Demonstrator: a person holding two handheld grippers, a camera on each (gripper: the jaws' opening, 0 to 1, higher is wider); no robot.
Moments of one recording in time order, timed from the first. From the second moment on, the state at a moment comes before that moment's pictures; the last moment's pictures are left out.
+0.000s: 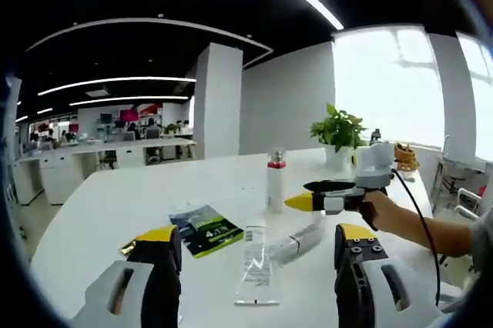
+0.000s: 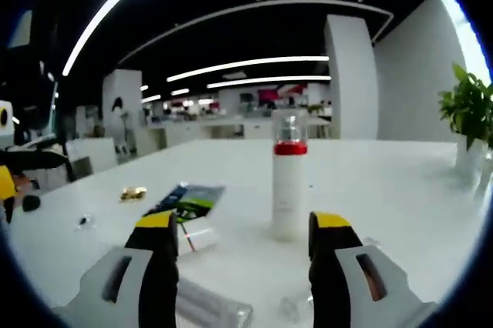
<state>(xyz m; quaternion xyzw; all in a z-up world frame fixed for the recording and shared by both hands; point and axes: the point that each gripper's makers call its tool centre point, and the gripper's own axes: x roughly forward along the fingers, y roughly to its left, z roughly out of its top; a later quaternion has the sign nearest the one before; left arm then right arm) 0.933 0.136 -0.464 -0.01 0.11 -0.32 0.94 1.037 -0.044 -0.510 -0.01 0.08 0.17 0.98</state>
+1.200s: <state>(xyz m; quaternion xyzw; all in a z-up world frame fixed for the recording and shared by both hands) 1.036 0.064 -0.572 0.09 0.34 -0.29 0.89 1.030 -0.064 -0.511 -0.03 0.08 0.14 0.99</state>
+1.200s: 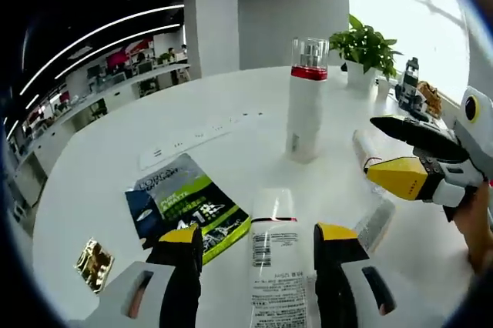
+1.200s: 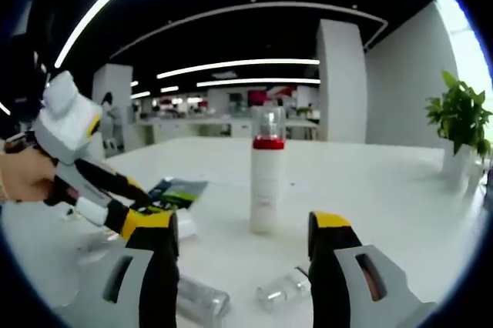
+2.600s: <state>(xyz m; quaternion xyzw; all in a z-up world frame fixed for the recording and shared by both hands) 1.029 0.047 -0.593 0.15 0.40 -0.29 0.86 1.029 -0.087 -0.525 -0.02 0.12 0.13 0.98</state>
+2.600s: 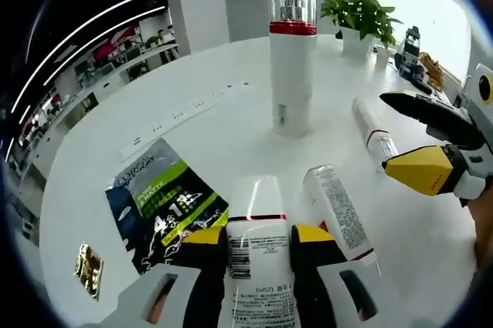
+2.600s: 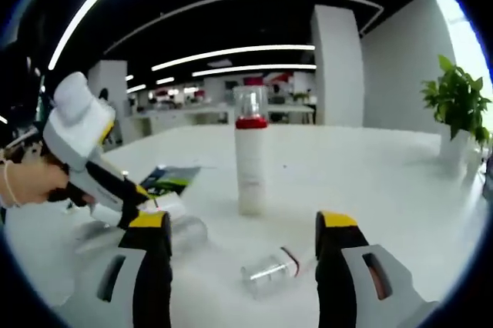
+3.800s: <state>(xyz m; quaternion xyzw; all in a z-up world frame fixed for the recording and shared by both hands) 1.015 0.097 -0.428 0.01 0.11 -0.29 0.95 1.008 -0.013 -0.498 0.02 0.03 0.26 0.96</state>
